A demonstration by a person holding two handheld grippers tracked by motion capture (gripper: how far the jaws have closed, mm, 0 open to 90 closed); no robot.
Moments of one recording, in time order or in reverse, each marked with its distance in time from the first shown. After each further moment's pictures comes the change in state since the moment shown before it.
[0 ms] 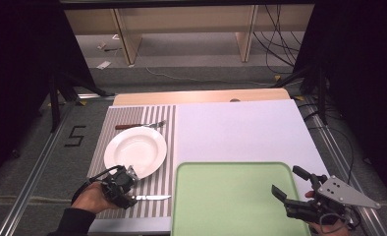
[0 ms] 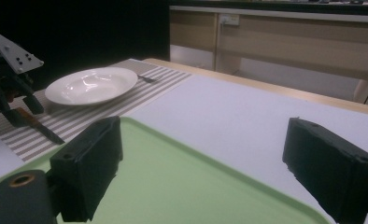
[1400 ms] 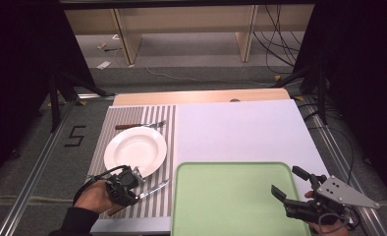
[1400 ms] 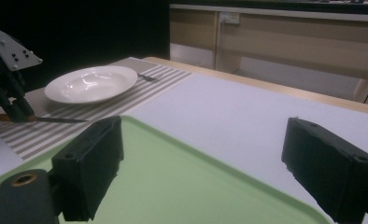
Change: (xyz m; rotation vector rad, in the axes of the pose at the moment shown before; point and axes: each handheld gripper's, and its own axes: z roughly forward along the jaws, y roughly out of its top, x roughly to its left) left arm -0.010 0.016 -0.012 0.044 -0.046 0.095; right arm 0.000 0.000 0.001 0.001 -0.002 -0.005
